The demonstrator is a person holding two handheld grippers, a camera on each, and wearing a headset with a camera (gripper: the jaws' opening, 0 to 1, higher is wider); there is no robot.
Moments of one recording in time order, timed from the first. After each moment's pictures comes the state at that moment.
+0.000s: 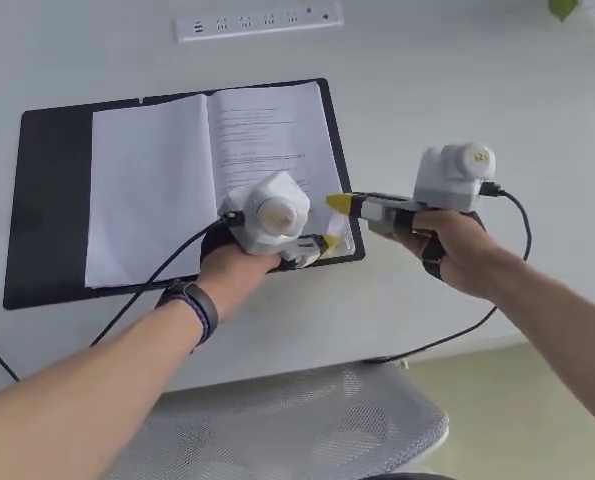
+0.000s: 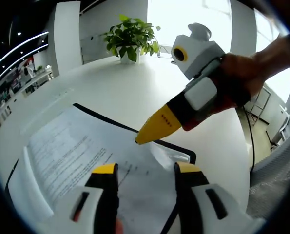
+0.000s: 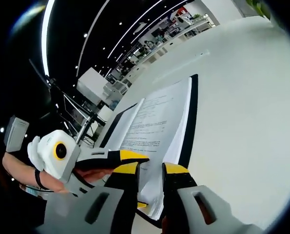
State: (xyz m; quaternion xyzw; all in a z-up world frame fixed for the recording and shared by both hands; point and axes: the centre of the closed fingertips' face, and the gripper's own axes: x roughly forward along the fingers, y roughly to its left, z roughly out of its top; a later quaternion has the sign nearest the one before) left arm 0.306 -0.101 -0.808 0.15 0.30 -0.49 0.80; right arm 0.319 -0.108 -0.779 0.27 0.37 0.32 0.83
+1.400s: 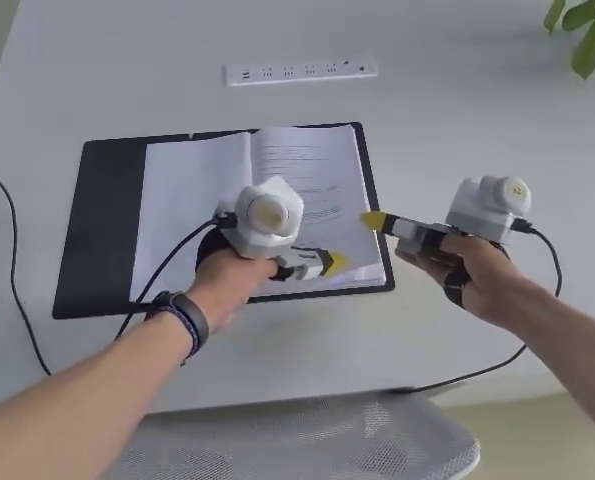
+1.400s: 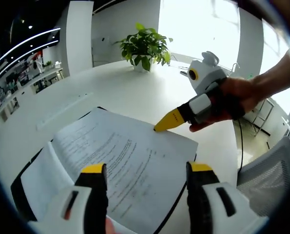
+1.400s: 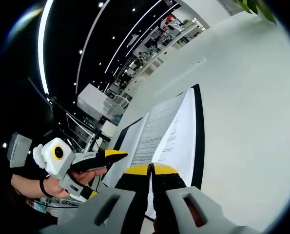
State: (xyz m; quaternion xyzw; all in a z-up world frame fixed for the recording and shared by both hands) left arm 0.315 -0.046 -0.754 0.12 0.30 -0.46 0.82; right arm 0.324 -0.098 -0.742 0.32 0.34 0.30 0.83
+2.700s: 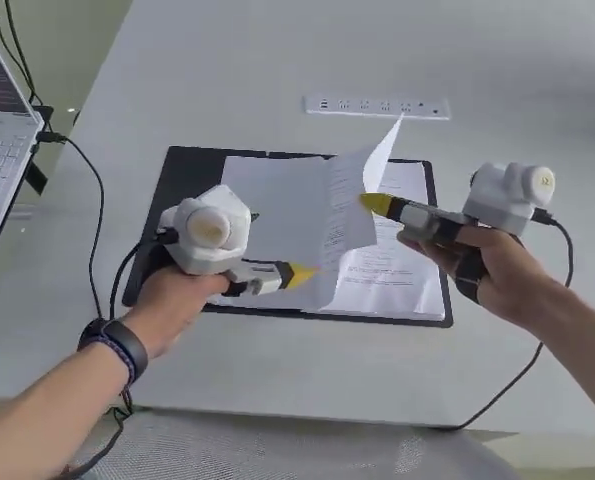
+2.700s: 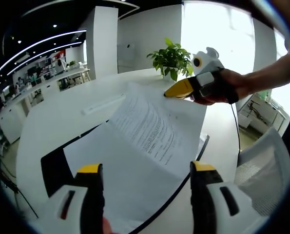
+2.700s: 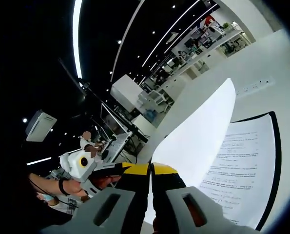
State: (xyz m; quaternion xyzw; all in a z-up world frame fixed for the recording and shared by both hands) left arm 0.308 0.114 -0.713 0.09 0.28 -0.38 0.88; right arm 0.343 0.030 -0.655 0.29 0.27 0.45 0.80
